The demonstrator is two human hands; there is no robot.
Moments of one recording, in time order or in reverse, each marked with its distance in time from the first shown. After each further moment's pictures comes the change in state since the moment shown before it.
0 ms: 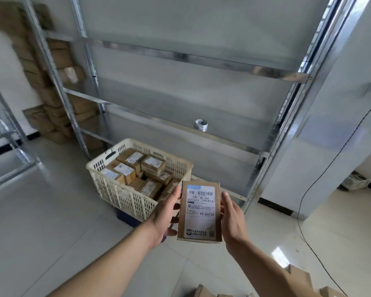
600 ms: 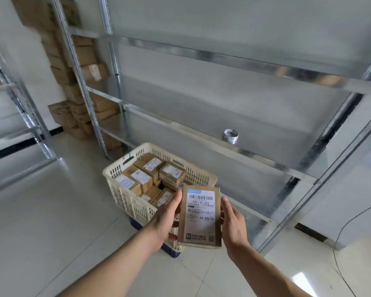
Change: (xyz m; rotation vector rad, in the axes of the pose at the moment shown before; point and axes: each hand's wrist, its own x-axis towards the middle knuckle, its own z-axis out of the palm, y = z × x) left_hand 0.102 0.045 -0.088 -0.015 0.084 -0.002; right_hand 0.112 -0.005 0.113 -0.069 -0.076 0.051
